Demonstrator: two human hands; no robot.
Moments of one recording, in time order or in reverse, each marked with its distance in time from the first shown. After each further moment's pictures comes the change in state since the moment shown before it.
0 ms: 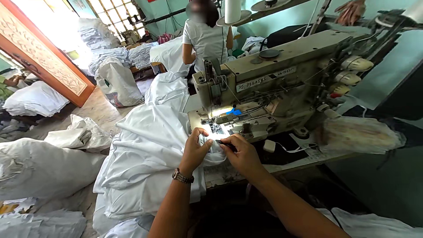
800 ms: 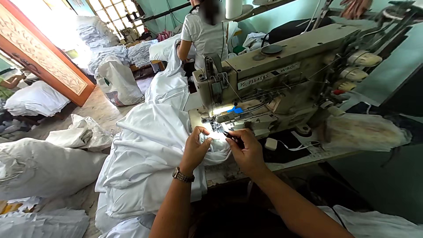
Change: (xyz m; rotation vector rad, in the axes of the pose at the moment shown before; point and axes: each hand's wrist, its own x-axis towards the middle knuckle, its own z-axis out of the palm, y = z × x) left_hand 0.000 -0.002 -0.002 -0.011 -0.013 0.003; right_hand 0.001 0.008 0.004 0.100 0.220 -0.035
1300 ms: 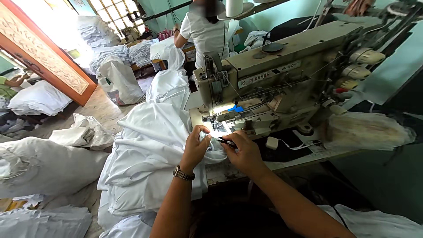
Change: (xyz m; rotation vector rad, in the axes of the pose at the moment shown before) left_hand 0.001 0.001 -0.001 0.006 0.004 0.001; right_hand -0.002 -0.004 0.002 -0.146 -0.134 -0.084
